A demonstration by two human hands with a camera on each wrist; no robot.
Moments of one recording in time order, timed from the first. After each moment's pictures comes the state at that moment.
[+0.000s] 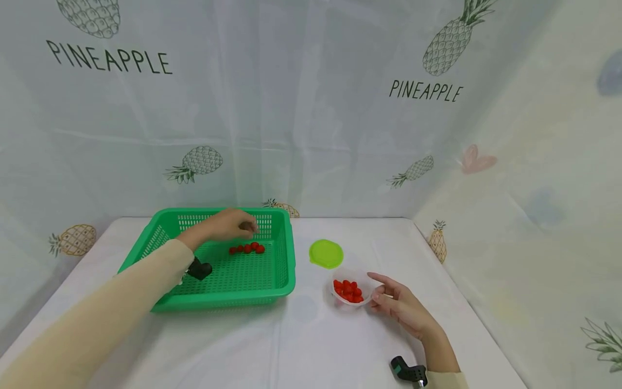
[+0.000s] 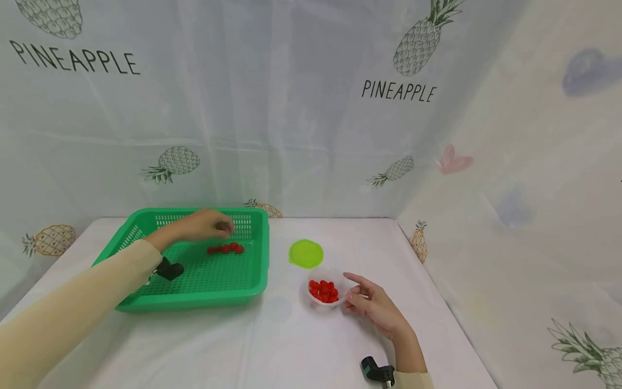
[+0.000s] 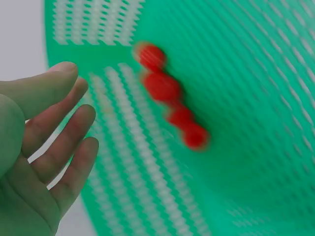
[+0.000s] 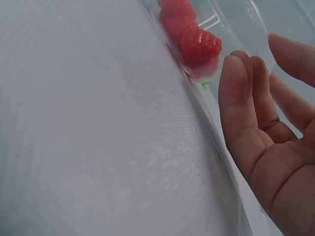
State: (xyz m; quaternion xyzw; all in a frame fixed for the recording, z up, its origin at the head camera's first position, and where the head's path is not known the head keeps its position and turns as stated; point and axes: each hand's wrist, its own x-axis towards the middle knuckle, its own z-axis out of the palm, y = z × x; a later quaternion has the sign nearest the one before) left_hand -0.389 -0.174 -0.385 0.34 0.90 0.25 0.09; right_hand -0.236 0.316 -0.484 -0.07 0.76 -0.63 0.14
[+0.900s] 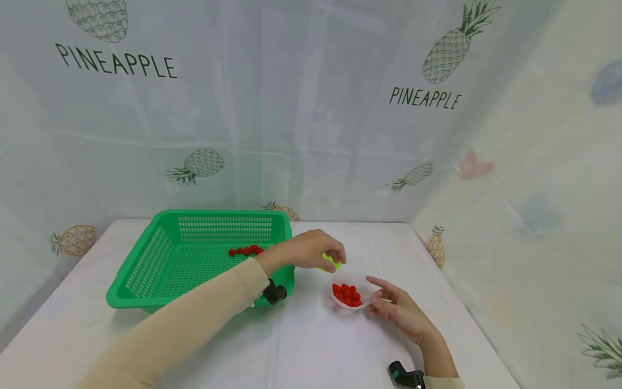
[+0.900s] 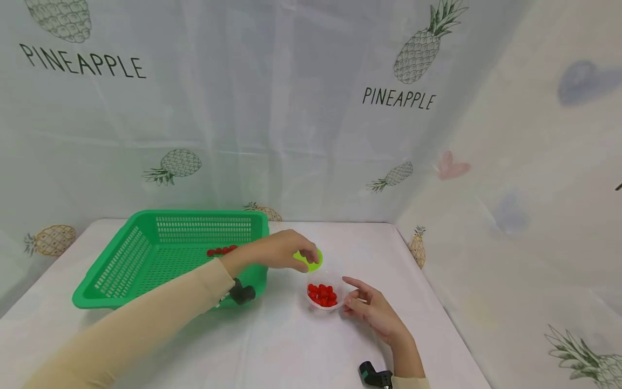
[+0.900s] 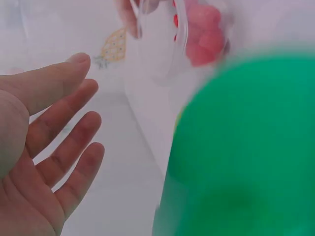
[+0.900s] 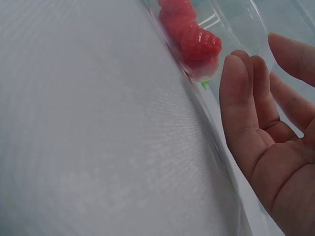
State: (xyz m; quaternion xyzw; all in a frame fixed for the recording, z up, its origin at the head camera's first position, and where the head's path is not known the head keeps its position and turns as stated) left_hand -0.324 0.005 -0.359 0.48 0.84 0.23 0.10; right_hand -0.236 0.314 -0.486 -0.06 0.76 -0.63 0.14
